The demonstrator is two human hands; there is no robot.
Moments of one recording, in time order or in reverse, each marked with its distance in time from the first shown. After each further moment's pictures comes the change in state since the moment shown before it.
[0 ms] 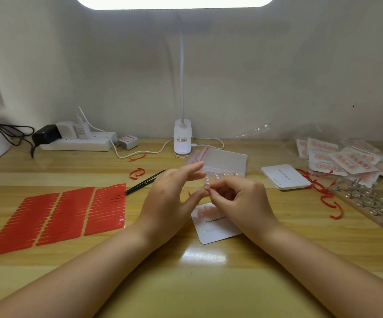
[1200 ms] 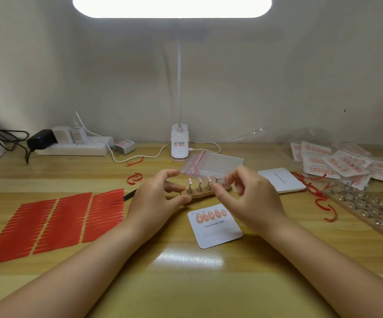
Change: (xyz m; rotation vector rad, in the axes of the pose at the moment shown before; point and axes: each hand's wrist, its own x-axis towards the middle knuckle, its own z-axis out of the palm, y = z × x) left_hand 0.004 -0.030 -0.008 -0.071 -0.159 -0.529; right_hand 0.010 -0.002 -0.022 -0.355 -0.009 0.093
